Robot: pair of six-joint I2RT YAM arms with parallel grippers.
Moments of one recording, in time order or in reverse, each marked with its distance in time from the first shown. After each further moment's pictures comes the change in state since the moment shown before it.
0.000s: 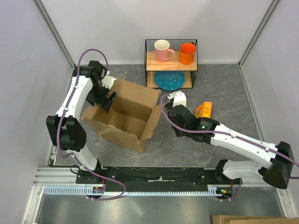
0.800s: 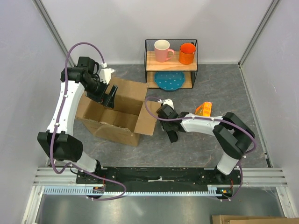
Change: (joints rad) left arm 0.024 -0.150 0.037 -0.001 0.289 0.000; right arm -0.177 0.537 -0.047 0.238 -0.248 0.060
